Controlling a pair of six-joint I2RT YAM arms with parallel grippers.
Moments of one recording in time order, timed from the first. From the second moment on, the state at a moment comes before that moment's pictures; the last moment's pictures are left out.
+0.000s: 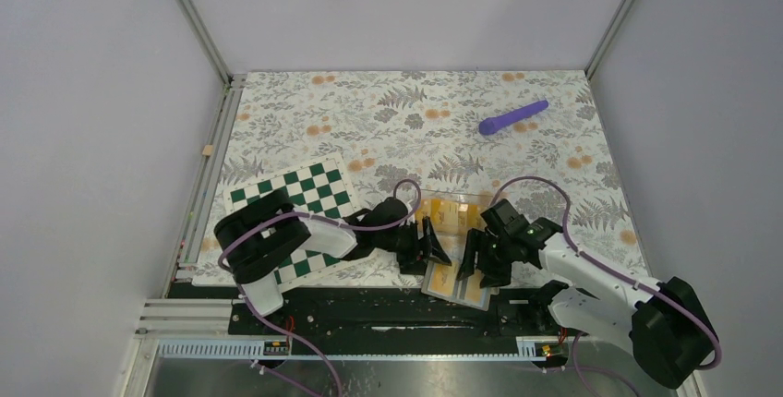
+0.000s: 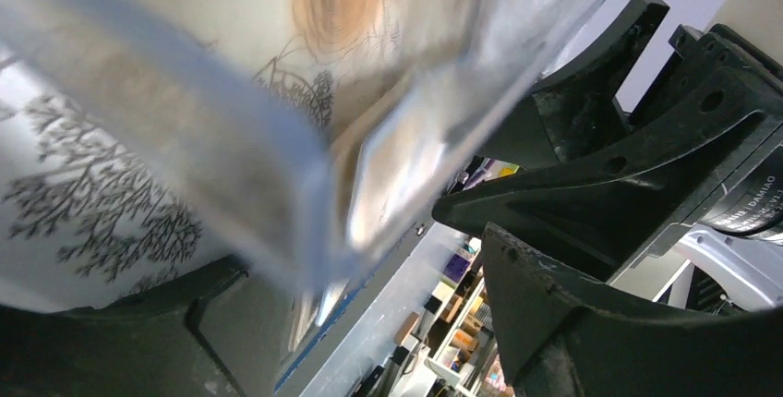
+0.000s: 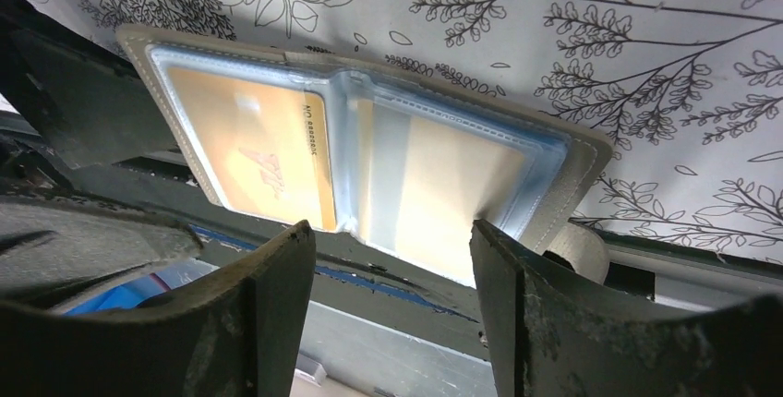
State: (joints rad) left arm -0.99 1.71 0.63 0.39 0.49 -1.30; right arm 0.63 1.00 0.45 -0.72 -0.28 0.85
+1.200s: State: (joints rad) left arm -1.04 1.58 1.06 -0.68 0.03 -1.00; right arm 0.64 1.27 0.64 -0.73 -0.25 0.67
